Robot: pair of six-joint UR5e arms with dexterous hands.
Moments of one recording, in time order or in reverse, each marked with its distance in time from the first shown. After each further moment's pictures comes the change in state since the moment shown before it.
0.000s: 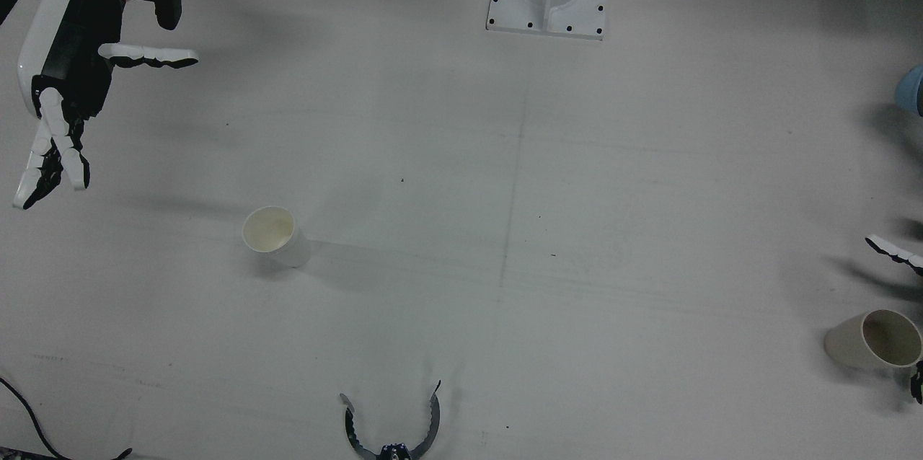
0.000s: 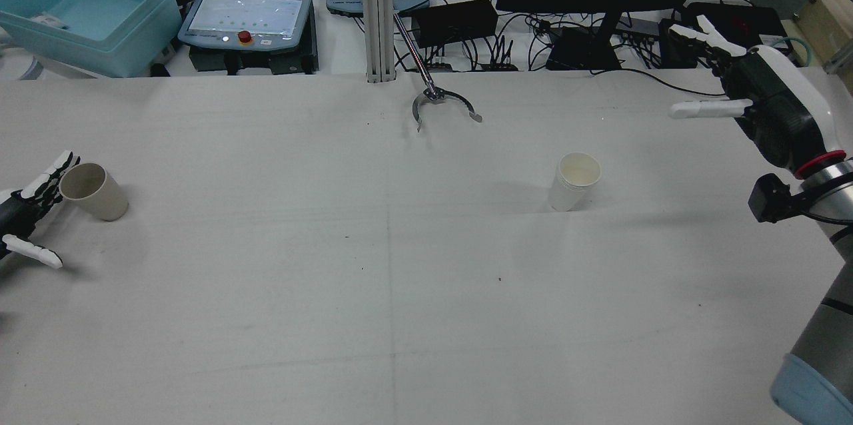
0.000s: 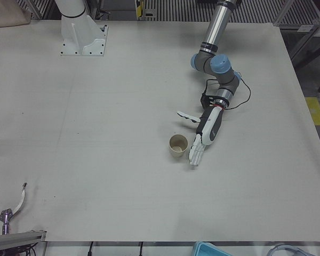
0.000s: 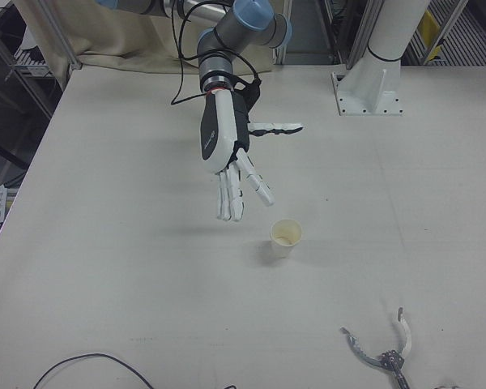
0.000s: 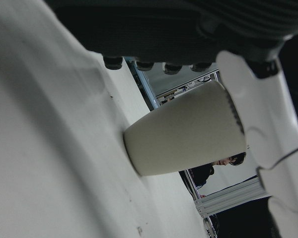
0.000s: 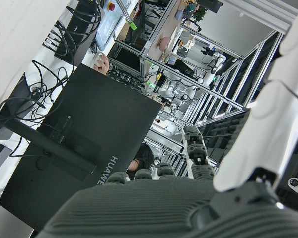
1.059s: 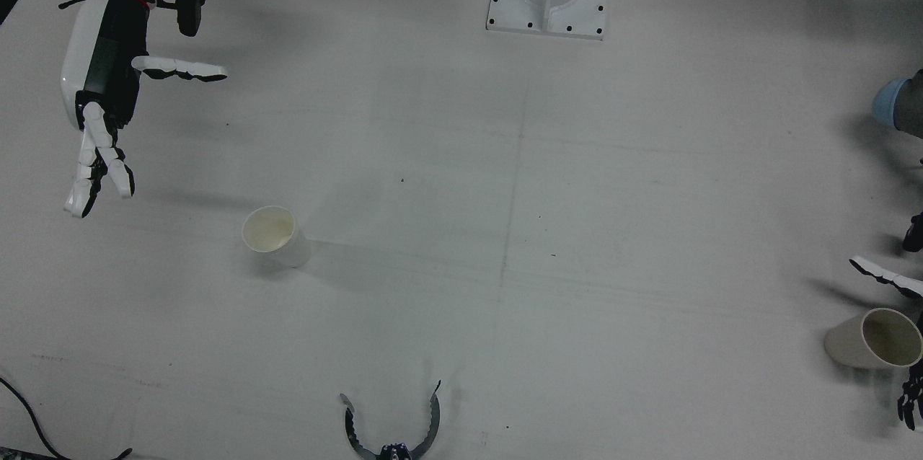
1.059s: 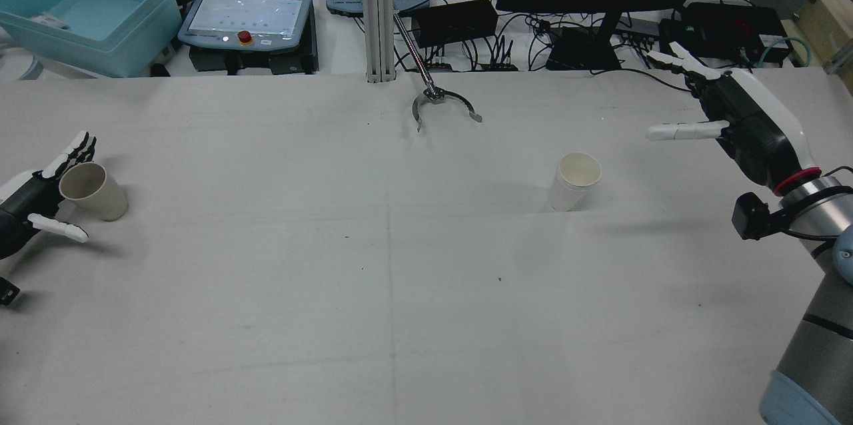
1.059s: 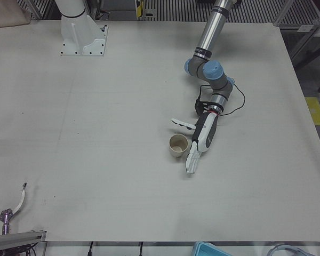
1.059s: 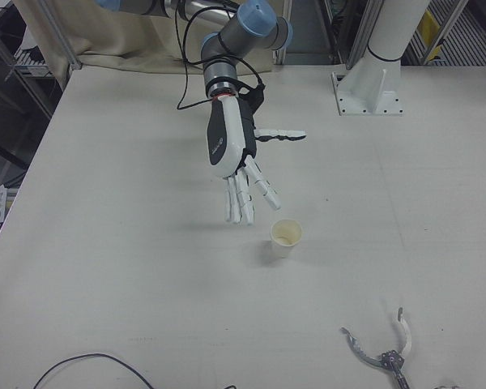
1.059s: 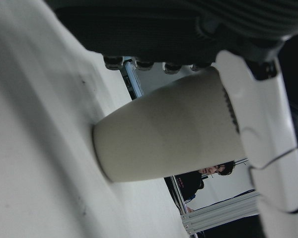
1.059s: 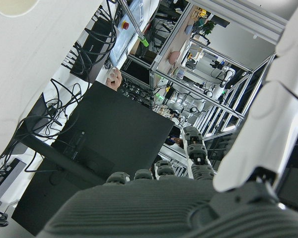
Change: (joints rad) left arm 0.003 -0.084 0.029 0.031 -0.057 -0.041; right arm -0.058 -0.003 -0.017 -0.002 0.002 -0.007
